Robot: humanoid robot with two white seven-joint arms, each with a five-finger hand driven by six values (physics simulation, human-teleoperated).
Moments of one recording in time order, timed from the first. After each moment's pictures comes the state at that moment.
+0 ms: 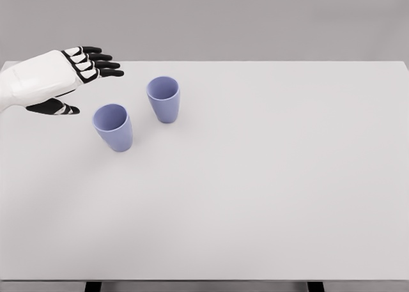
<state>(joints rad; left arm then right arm) -0.51 0.99 -0.43 -1.68 -0.35 -0.61 -0.27 0.02 0.00 0.02 0.08 -0.10 -0.24 -0.01</state>
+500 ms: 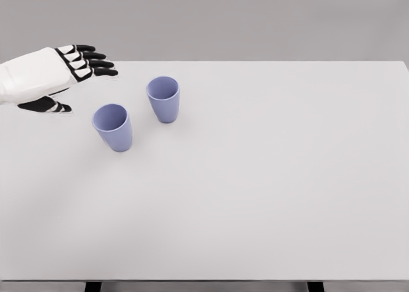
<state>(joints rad) -0.54 1.04 -0.43 -1.69 -0.36 -0.61 -0.29 0.02 0.00 0.02 0.08 -0.11 -0.24 -0.01</state>
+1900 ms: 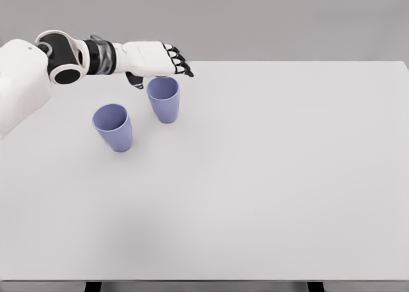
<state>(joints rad) -1.13 0.47 -1.02 -1.06 -0.73 -0.61 -0.40 0.02 0.00 0.02 0.08 -0.11 -0.24 -0.01</state>
